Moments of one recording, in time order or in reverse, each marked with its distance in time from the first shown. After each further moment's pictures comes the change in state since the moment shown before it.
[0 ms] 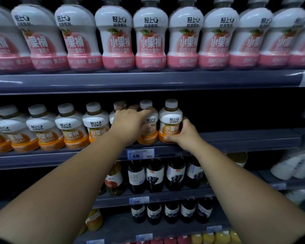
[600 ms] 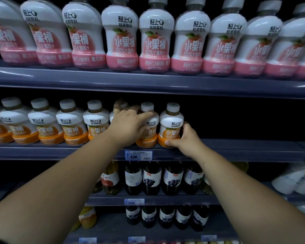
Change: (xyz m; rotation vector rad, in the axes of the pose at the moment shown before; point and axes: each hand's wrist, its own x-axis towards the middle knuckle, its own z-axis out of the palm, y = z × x) left_hand -0.007 0.000 -0.003 0.008 0.033 -0.005; right_hand 0.004 0.006 -0.009 0.002 -0.096 -0.037
